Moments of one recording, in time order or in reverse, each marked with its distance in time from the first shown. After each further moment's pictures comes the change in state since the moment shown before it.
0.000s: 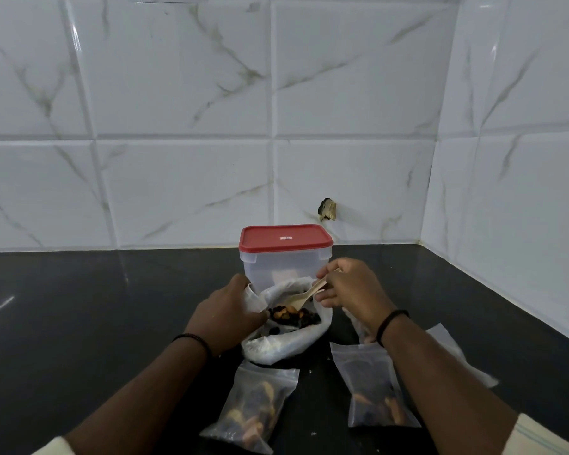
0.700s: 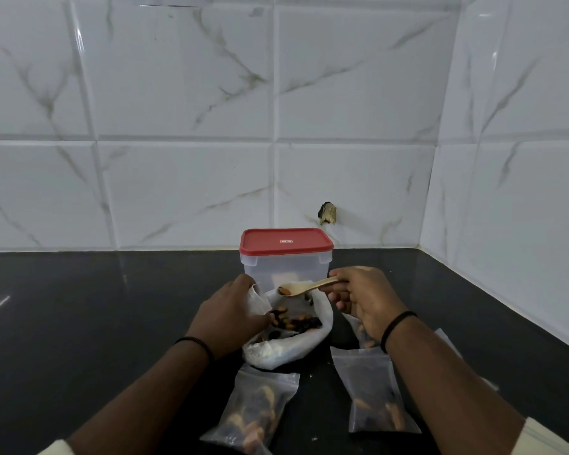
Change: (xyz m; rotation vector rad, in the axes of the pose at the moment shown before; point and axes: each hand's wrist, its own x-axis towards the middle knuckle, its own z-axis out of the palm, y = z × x) left_hand 0.001 0.000 0.001 -0.009 0.035 0.075; right_hand 0.000 -0.002 -0.007 0.356 0.055 0.183
